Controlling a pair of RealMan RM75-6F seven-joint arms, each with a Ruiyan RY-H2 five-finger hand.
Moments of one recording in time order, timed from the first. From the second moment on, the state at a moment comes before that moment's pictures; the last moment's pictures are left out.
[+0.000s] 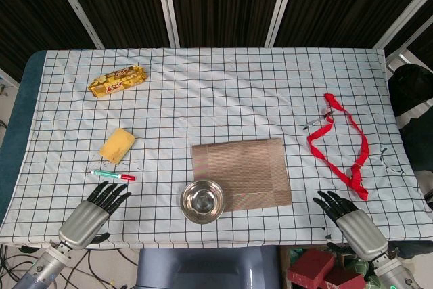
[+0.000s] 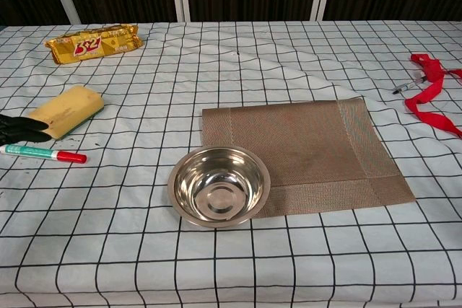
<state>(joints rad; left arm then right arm) -0.24 -1.23 0.16 -1.69 1.76 1.26 0.32 0.18 -1.10 -0.17 -1.57 -1.80 1.35 0.06</state>
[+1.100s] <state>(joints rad) -0.26 -1.26 0.13 -1.75 1.74 1.23 0.36 0.18 -1.11 -0.14 -1.56 -1.78 1.38 0.10</state>
